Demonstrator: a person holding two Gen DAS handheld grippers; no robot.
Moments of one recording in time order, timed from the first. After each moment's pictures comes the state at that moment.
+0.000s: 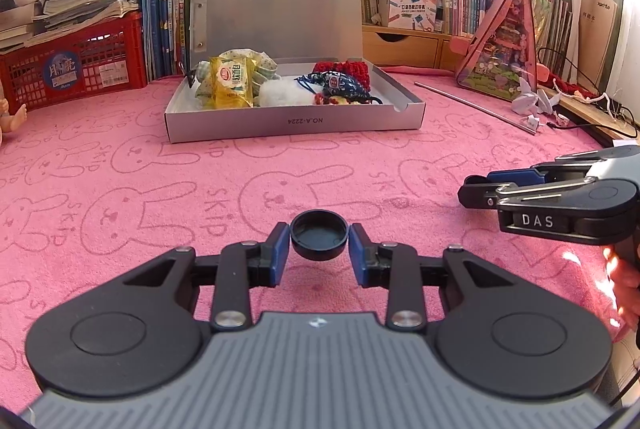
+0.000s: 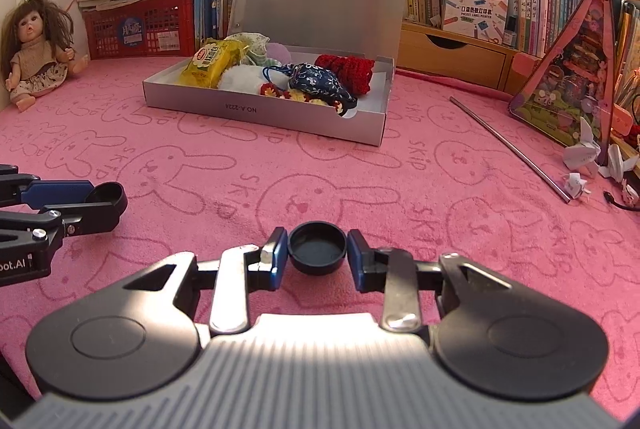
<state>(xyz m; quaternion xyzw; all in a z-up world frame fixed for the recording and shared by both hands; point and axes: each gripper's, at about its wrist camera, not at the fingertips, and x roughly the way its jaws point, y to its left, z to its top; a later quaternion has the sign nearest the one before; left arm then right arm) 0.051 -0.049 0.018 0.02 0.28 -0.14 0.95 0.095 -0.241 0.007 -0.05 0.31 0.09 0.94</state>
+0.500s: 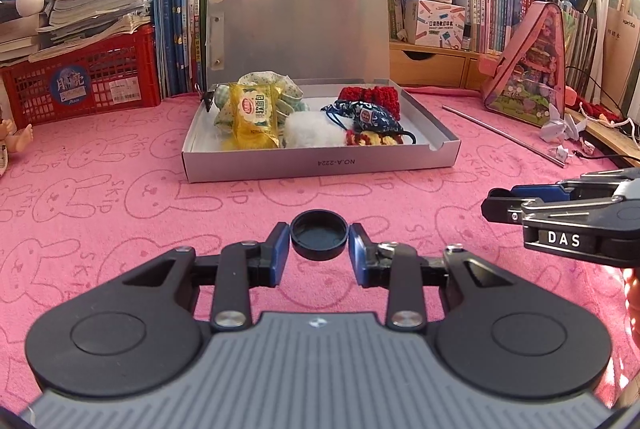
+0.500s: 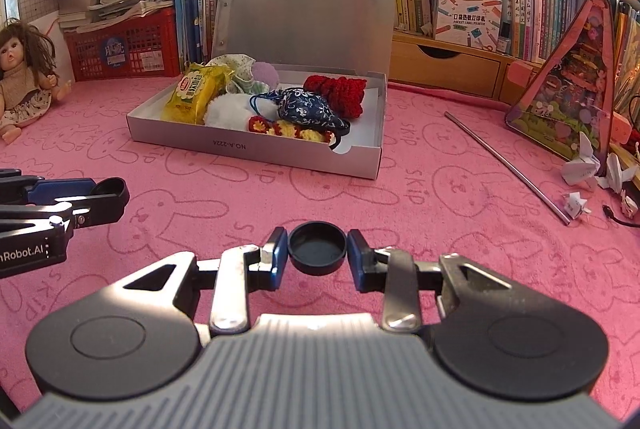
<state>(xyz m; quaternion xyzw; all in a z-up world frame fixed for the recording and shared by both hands) 0.101 -0.042 0.044 0.02 0.28 -0.12 0.95 0.125 -0.234 0.030 -0.03 0.31 0.07 0.95</state>
